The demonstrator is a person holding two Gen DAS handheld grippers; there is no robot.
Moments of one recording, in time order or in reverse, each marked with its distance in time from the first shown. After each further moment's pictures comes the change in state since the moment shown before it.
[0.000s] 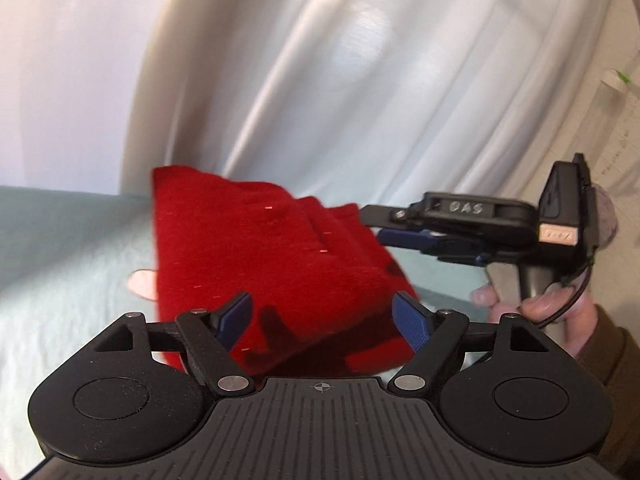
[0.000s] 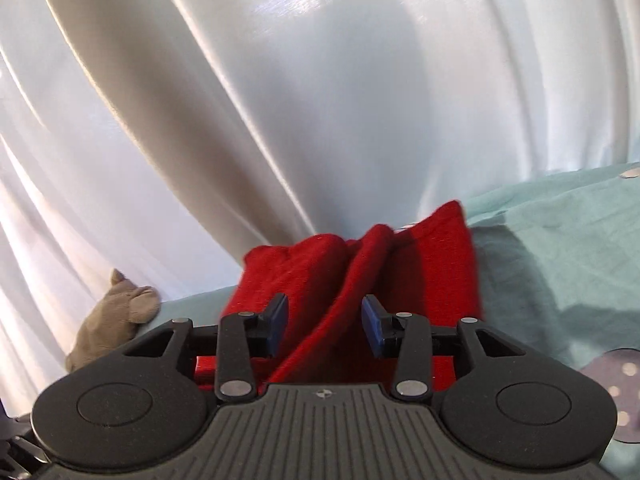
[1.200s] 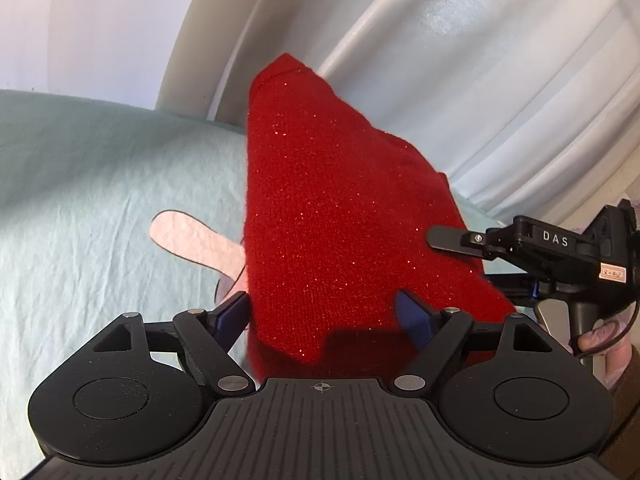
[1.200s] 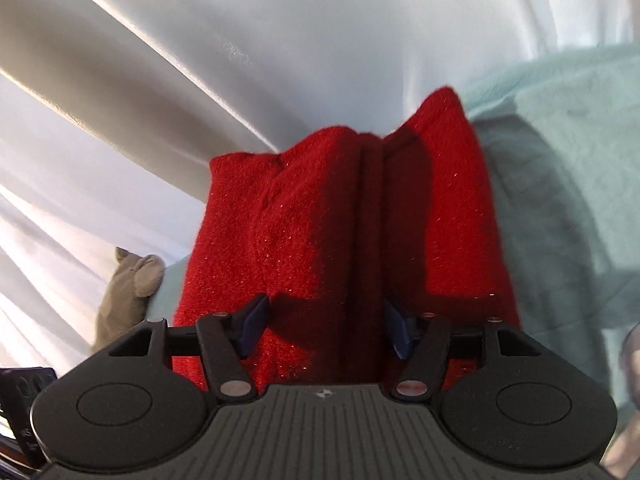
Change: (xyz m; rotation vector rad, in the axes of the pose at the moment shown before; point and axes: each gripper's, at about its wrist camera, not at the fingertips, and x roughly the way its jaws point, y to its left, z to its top) left arm 0.083 0.057 0.003 -0.170 0.162 0.045; right arm 0.068 -0.059 -0.007 0.207 0.254 0.085
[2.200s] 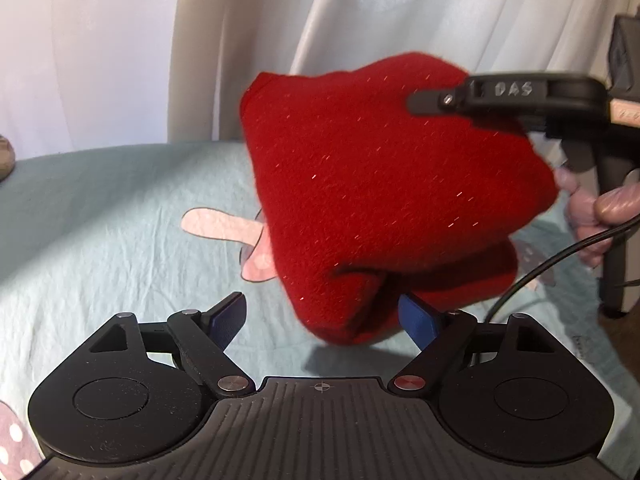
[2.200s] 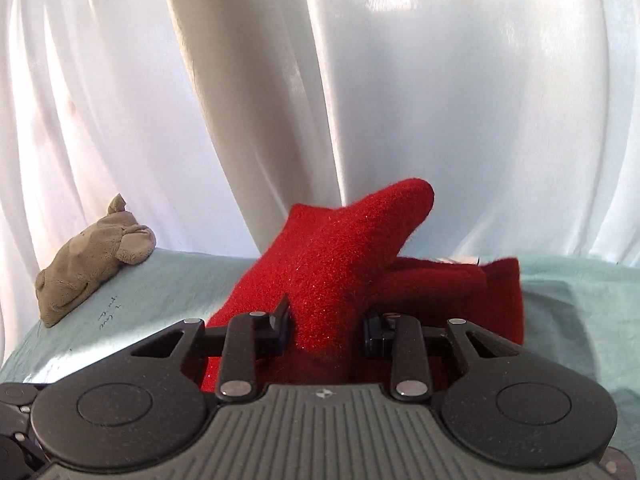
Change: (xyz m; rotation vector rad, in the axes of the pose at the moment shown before) left arm -0.041 -0.040 -0.051 0.244 -0.030 0.161; right arm -0.037 0.108 -0.020 -0.549 -0.241 -0.174
